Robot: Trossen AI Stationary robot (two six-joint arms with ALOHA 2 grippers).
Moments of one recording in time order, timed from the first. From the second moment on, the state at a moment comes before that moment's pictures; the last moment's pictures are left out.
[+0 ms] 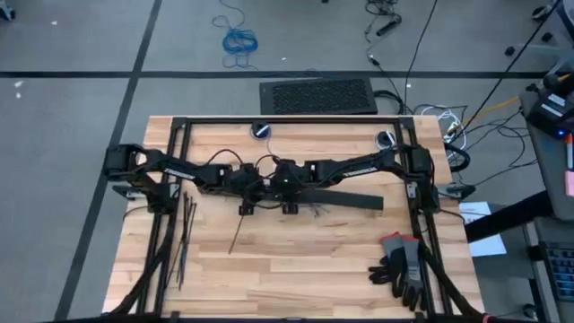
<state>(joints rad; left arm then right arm) 0.15 1.59 0.63 -0.04 -0.04 0.18 -0.07 1.99 1.39 -0.23 -0.01 -0.17</state>
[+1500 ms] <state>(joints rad) 0.15 1.45 0.63 -0.27 -0.12 0.20 -0.10 2.08 1.40 -0.24 -0.02 -0.17</state>
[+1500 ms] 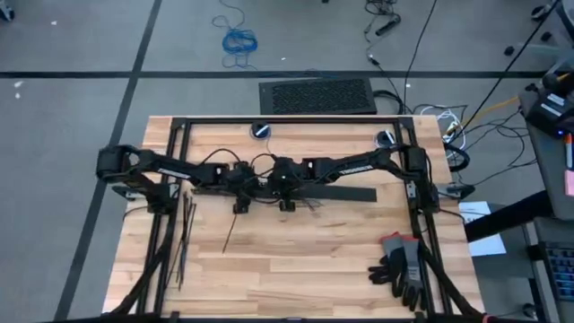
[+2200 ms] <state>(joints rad) 0.14 1.48 0.63 -0.06 -0.10 0.24 -0.10 2.08 1.40 -0.28 -0.03 -0.18</state>
